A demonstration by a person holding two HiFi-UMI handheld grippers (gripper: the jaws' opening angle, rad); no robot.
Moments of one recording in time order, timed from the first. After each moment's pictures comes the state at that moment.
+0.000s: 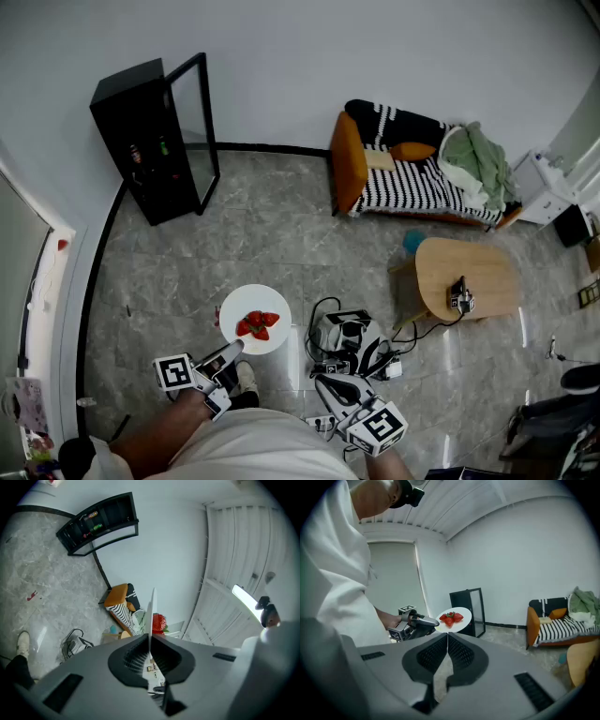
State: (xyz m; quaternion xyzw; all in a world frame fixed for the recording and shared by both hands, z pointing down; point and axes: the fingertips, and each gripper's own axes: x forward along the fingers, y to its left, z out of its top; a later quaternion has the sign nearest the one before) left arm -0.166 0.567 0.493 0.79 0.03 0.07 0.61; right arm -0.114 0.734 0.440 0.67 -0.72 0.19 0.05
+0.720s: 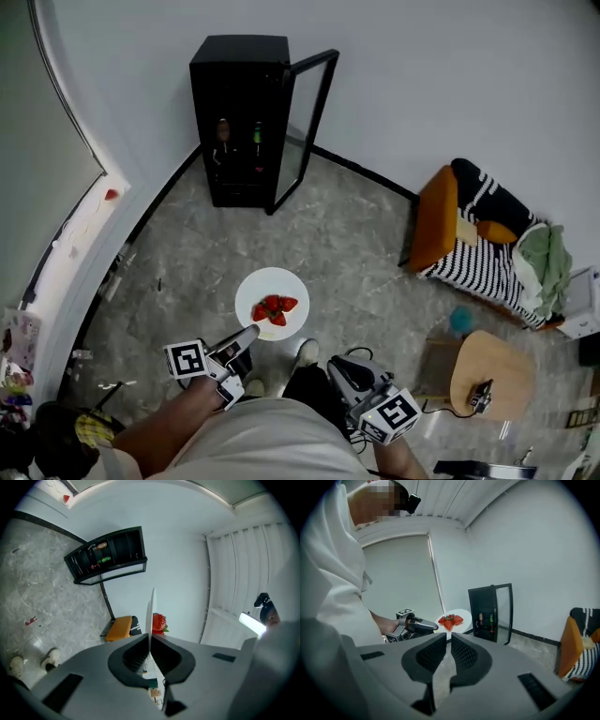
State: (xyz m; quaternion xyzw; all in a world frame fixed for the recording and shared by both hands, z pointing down) left arm -0.161 0.315 0.496 0.76 -0.08 -0.05 0.64; right arm -0.066 0.440 0.435 0.56 -0.81 0.17 0.09
